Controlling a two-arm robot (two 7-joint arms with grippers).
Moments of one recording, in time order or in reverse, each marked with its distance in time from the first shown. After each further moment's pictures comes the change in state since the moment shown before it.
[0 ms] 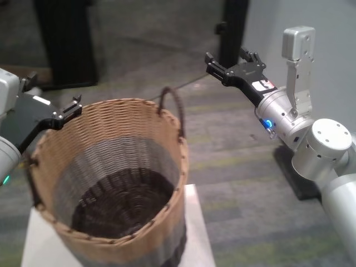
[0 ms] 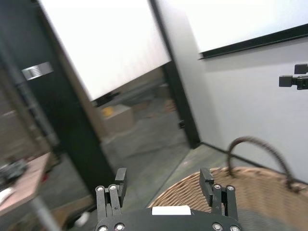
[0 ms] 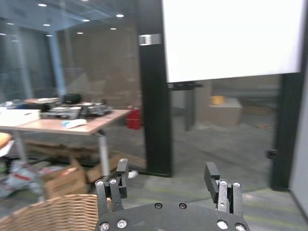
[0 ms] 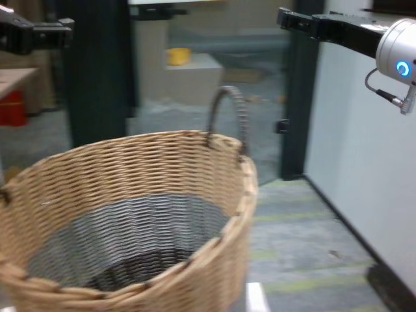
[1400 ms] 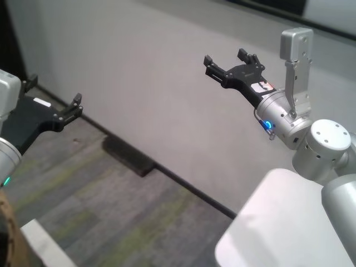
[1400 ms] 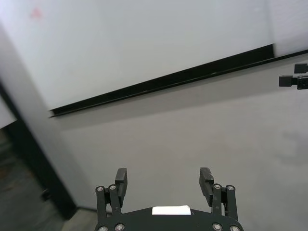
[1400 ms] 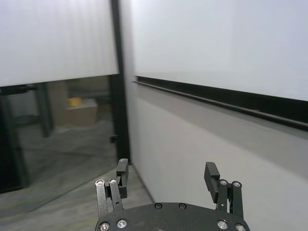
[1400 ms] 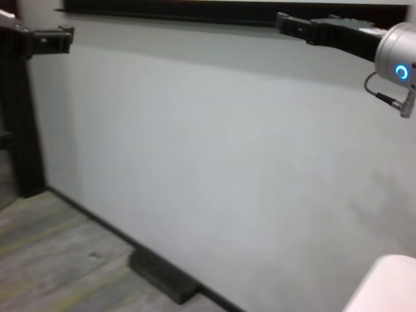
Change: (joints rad) left arm 0.001 0.001 0.004 0.005 0.000 0.006 0.002; right arm 0.003 0.003 -0.005 0.011 -0.005 0.004 0.005
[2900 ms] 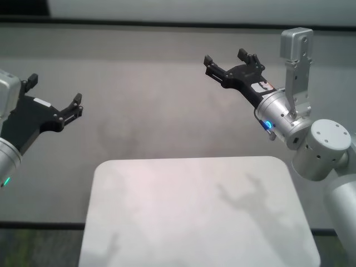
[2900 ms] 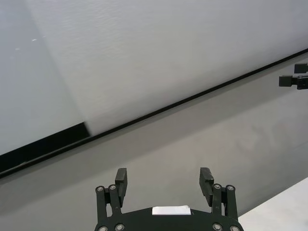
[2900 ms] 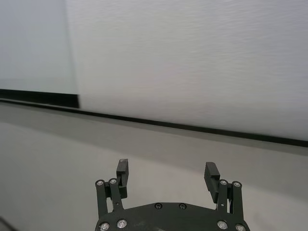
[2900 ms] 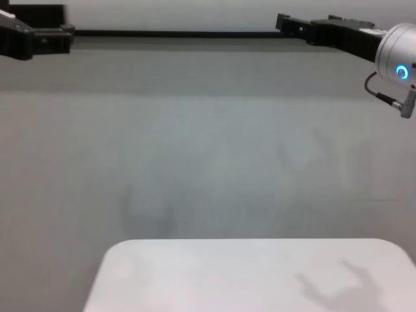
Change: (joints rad) left arm 0.000 0.000 0.000 0.000 0.000 0.000 0.000; right arm 0.000 0.000 0.000 0.001 0.000 0.000 0.000
